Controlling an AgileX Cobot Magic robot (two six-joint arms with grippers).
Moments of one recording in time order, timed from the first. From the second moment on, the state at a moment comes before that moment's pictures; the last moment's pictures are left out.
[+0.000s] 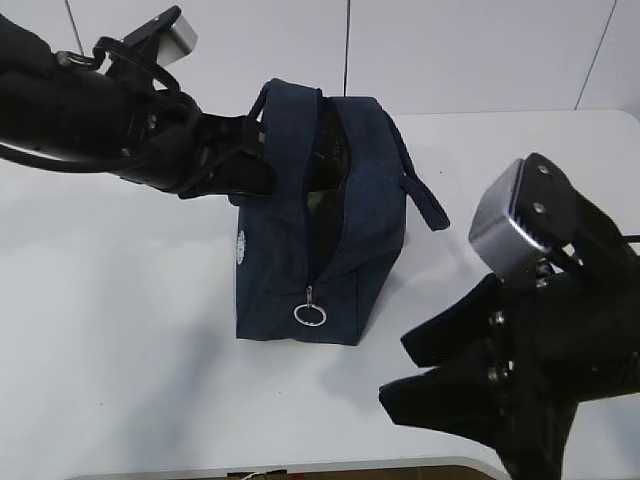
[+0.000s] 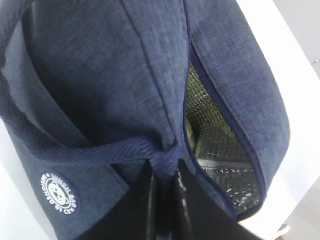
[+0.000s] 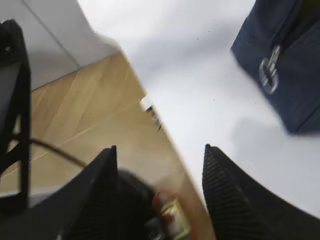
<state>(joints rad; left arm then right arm) -0.50 1.63 -1.07 -1.02 0.43 0.58 0.45 1.22 -0.64 1.07 0.72 -1.33</state>
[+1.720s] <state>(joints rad) -0.50 1.63 -1.07 -1.01 0.46 0.58 0.45 1.77 -0.81 1.77 0.54 -2.42</state>
